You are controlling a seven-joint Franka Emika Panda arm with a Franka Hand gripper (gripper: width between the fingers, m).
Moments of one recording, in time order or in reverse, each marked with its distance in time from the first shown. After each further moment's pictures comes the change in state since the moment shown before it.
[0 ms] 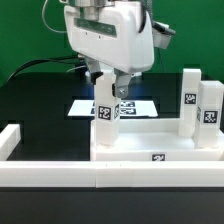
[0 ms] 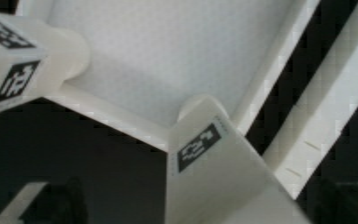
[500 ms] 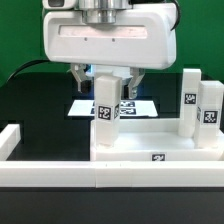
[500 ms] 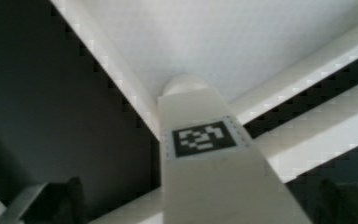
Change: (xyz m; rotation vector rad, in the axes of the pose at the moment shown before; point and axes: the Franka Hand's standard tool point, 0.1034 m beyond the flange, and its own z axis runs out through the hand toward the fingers) arm 0.004 -0.002 0.007 0.030 0.102 -0.499
